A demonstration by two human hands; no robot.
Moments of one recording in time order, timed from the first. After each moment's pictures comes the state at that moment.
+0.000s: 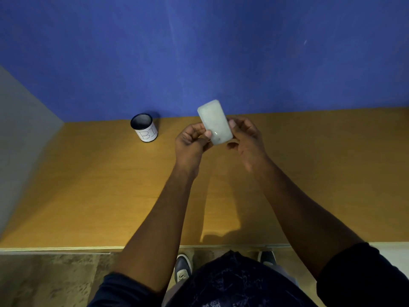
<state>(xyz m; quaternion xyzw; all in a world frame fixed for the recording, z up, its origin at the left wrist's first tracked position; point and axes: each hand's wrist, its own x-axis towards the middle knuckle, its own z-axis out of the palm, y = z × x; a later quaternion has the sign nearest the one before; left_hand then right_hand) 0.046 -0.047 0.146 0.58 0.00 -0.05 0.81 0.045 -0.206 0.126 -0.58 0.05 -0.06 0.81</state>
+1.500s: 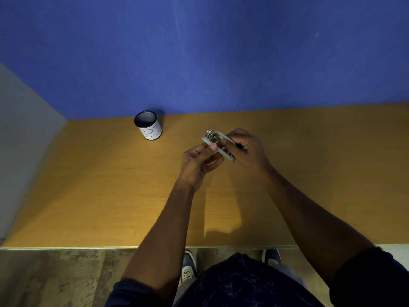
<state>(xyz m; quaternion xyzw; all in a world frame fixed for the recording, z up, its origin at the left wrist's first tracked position) 0.036 -0.022 0.106 0.51 0.00 -0.19 0.84 0.035 -0.196 0.115 -0.84 -0.11 -0.15 0.51</state>
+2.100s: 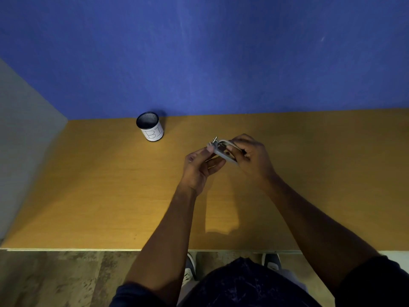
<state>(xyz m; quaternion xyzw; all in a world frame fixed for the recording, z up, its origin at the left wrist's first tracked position) 0.042 -0.018 0.095 0.47 0.00 -0.20 0.86 0.032 -0.198 0.111 -0.88 -0.13 -0.19 0.41</state>
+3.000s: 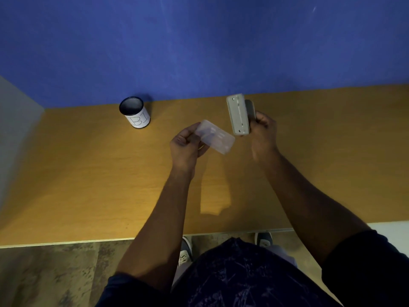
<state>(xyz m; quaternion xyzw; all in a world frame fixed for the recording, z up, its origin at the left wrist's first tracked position) 0.044 -0.034 0.096 0.58 0.10 -0.09 0.81 0.040 -0.222 0.111 -0.64 0.19 -0.16 0.73</state>
